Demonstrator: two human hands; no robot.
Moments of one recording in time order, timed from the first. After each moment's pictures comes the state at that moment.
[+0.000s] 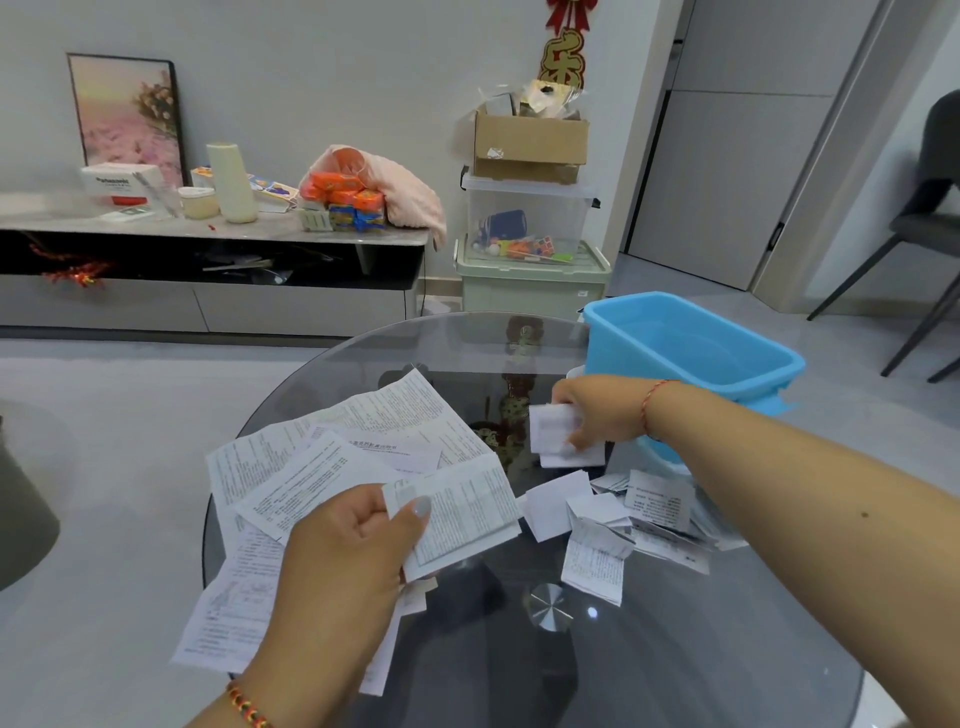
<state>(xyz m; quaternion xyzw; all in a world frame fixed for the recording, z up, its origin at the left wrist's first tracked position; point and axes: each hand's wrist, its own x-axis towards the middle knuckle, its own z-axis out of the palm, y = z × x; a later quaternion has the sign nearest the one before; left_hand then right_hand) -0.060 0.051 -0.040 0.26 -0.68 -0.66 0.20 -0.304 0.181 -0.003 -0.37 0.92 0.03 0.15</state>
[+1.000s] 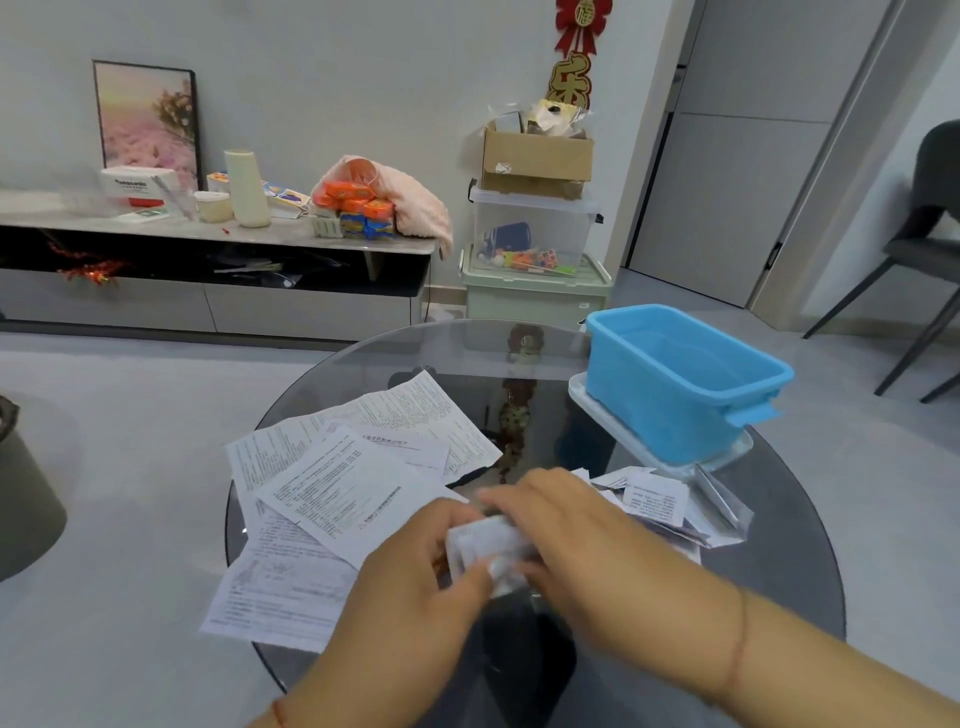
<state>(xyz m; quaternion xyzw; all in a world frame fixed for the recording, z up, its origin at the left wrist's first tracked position) -0.041 0.072 -0.044 0.14 -0.81 -0.55 0.14 -0.142 0.212 -0.020 -0.56 0.82 -0.11 -0.07</state>
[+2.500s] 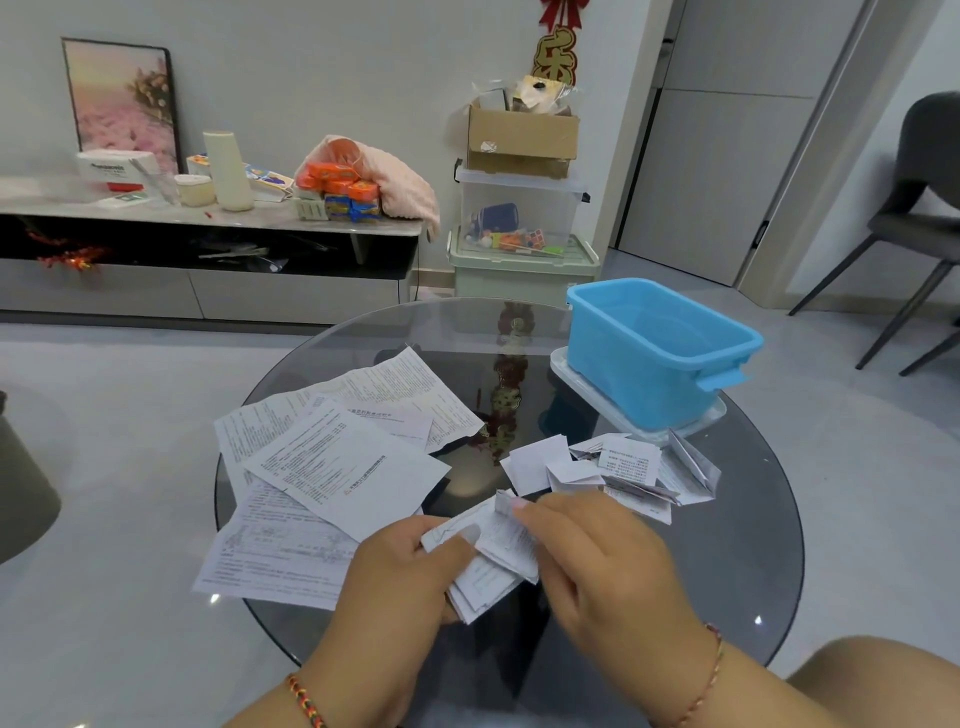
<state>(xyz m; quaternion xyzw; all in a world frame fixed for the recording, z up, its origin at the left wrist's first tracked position) -0.038 0.094 -0.065 0.25 -0.62 -0.74 0.10 -0.121 0.241 -0.069 -0.48 0.77 -0.25 -0.34</state>
